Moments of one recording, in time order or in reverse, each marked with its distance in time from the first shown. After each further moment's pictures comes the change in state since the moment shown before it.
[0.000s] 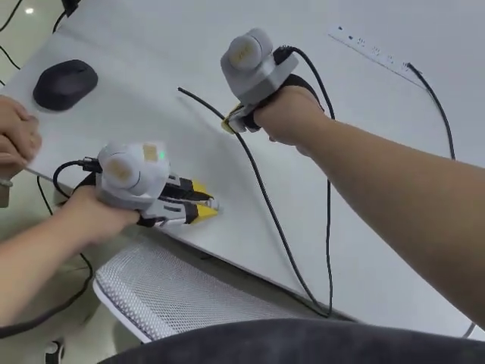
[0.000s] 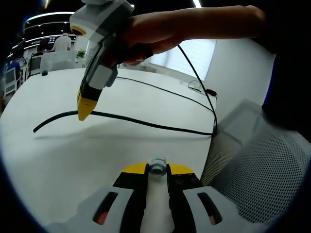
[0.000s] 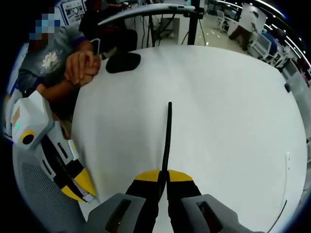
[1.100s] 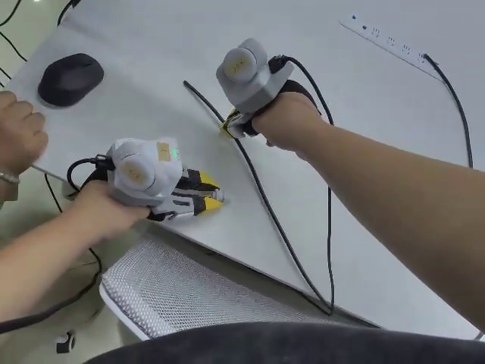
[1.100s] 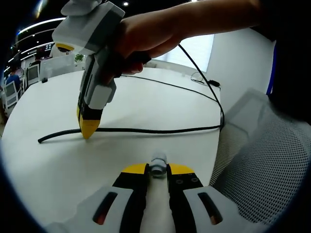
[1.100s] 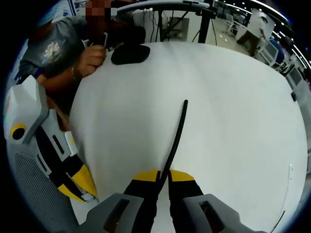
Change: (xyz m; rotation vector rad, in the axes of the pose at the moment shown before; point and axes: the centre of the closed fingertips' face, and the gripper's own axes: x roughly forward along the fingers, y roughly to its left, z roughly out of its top) left arm 0.005 0.013 -0.004 0.079 0.049 0.036; right arm 0.023 0.005 -0.001 -0.082 0.005 0.015
